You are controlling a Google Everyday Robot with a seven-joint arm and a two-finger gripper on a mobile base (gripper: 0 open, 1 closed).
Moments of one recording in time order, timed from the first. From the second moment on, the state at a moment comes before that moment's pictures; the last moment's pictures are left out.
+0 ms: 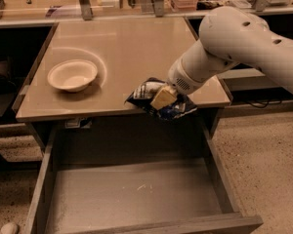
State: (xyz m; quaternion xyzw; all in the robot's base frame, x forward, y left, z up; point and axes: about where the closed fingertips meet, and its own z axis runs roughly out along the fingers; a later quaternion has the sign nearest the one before) arm 0.584 -0.053 0.824 -0.52 0.80 0.11 0.27
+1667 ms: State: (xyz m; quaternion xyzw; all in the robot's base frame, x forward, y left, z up) arm 0.661 -0.102 0.922 -0.49 0.79 0.01 0.36
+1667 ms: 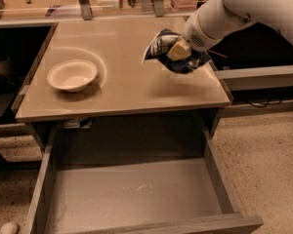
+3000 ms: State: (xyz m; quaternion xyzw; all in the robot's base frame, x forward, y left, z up) arm 0.714 -0.055 0.840 -0.52 0.78 0.11 0.34
